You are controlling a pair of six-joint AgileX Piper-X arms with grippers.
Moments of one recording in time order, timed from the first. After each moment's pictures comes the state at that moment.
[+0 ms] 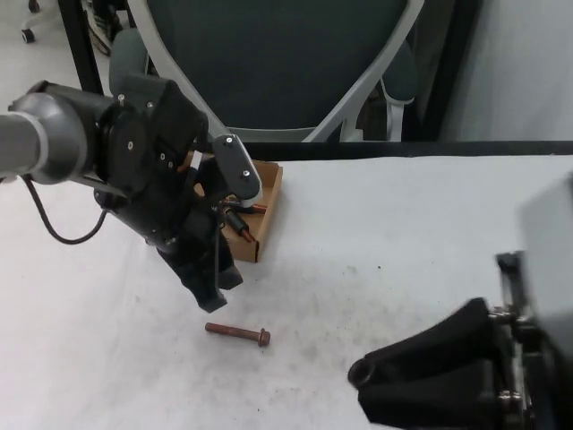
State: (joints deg) left arm -23.3 99.4 -66.5 37.9 15.5 47.1; right arm 50.3 44.9 -37.6 26.4 -21.4 -5.9
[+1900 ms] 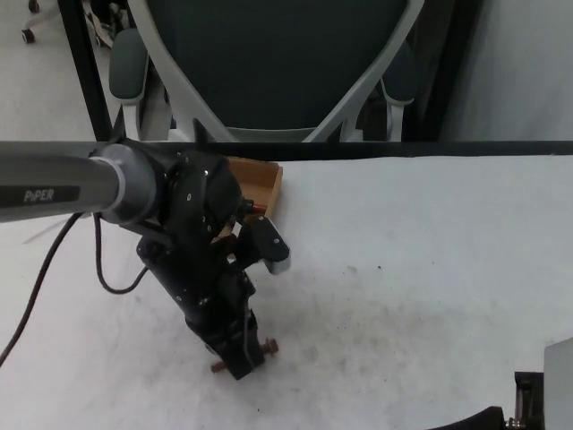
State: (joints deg) left arm -27.7 108.8 -67.4 46.6 23.6 41.4; right arm 50.3 38.0 -13.3 4.0 -18.1 4.6
